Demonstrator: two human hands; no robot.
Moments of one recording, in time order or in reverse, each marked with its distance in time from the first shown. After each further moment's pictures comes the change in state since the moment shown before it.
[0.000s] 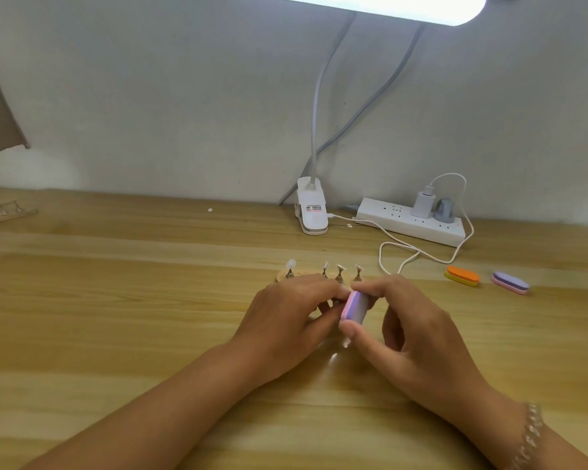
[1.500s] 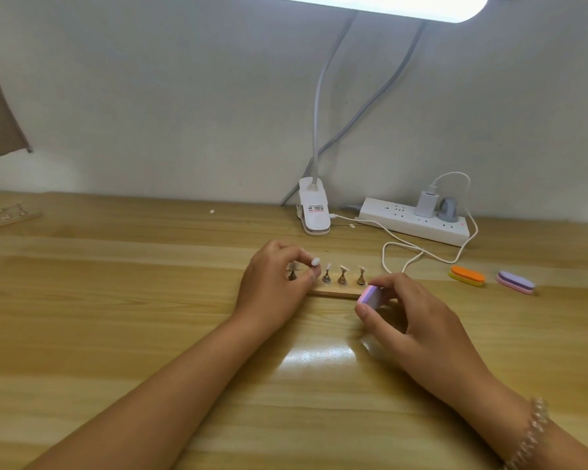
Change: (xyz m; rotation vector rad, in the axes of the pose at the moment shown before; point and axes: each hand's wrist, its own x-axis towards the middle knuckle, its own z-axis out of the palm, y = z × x) left_hand 0.030 -0.036 0.005 -0.127 0.207 -0.404; right_hand 0.006 0.014 0.003 -0.015 -0.086 0.253
